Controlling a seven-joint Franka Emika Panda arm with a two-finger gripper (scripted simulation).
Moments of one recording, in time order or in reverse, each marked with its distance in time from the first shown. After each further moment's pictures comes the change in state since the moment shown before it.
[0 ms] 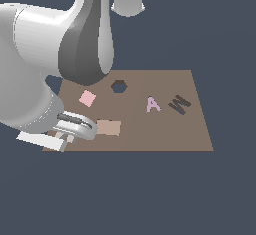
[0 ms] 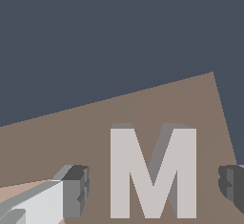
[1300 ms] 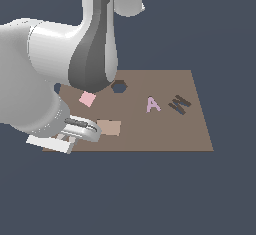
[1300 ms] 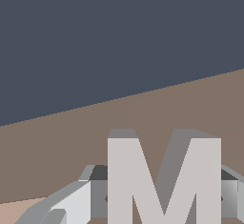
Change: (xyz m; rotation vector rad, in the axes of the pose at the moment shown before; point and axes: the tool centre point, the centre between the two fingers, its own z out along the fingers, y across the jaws) arm 0.001 -0.006 0.019 -0.001 0.000 -0.021
